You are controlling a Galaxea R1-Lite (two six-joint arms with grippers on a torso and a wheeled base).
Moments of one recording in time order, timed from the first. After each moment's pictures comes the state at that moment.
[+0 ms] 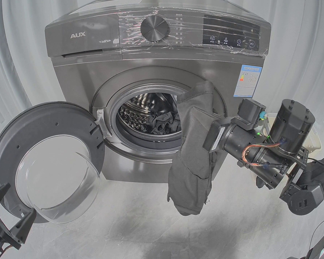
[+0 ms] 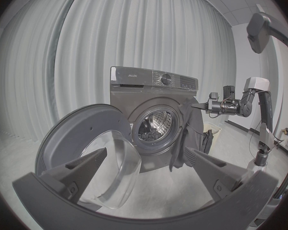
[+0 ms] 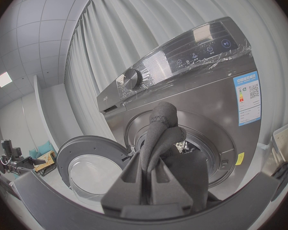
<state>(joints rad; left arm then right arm) 0.01 0.42 -0.20 -0.22 -0.33 0.02 0.76 1.75 -0.74 -1.14 -0.12 0.21</state>
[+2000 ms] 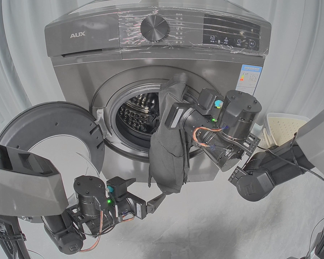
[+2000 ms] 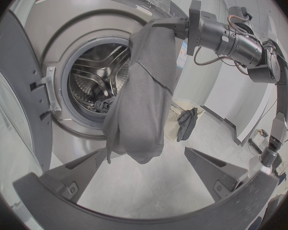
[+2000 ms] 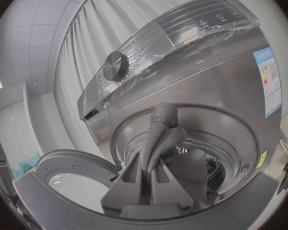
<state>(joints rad) -0.66 2.11 -0.32 -1.55 0.01 -0.12 0.77 2.05 -1.11 -1.16 -0.25 0.25</state>
